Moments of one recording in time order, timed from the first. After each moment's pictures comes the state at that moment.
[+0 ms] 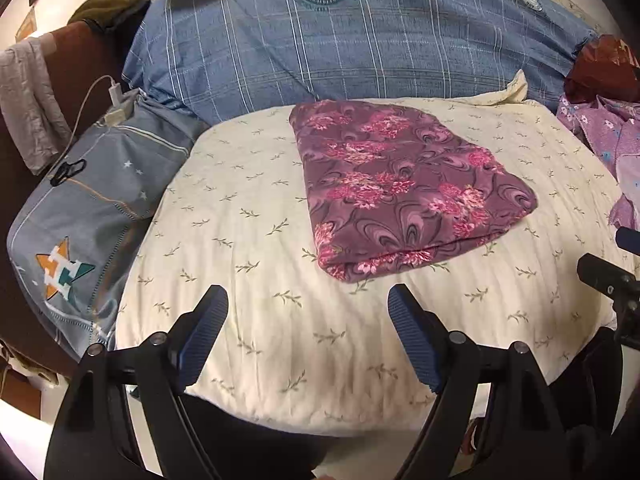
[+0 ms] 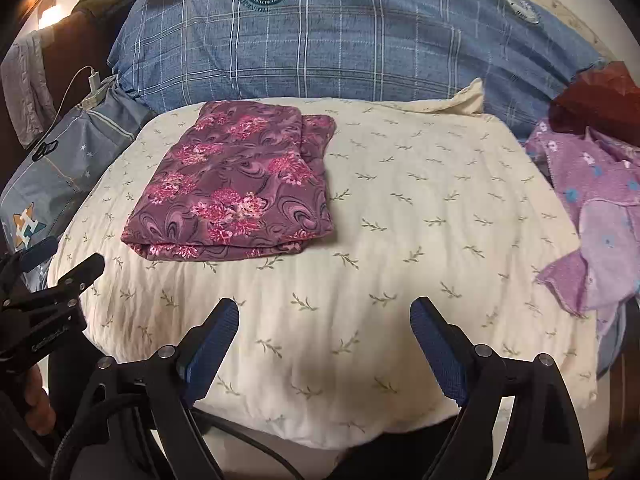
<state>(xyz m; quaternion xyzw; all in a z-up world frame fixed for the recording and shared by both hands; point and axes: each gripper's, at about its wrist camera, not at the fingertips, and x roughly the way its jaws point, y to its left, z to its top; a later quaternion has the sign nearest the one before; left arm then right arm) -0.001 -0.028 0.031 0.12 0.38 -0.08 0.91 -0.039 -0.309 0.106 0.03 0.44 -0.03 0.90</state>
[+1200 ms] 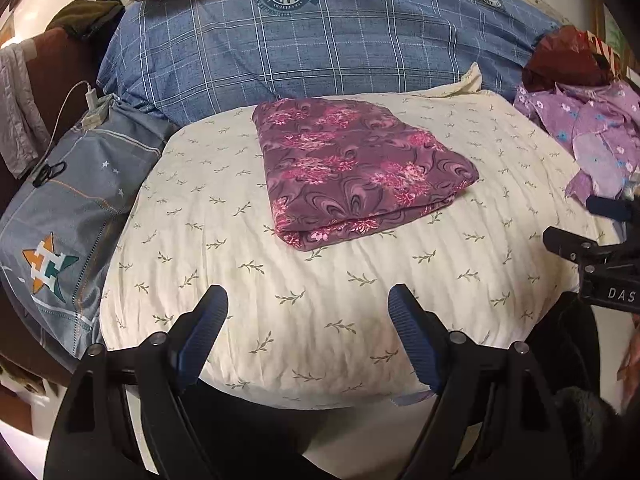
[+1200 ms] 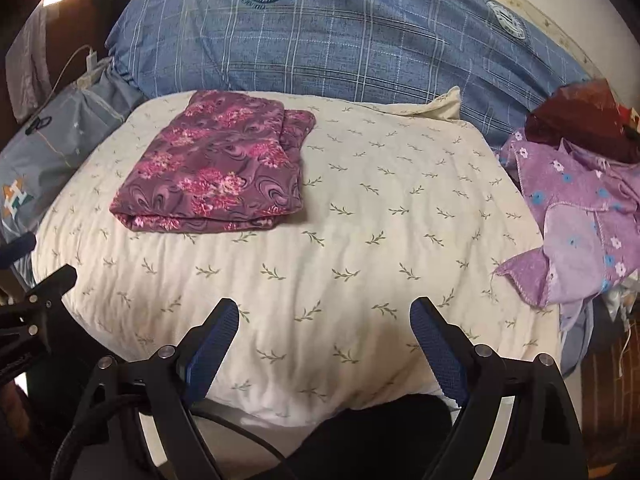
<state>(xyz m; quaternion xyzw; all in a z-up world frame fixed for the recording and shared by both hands) -0.040 -0.034 0.033 0.13 0.39 -0.14 0.90 -0.072 -0.315 0.122 -0.03 0.44 -0.05 0.89</state>
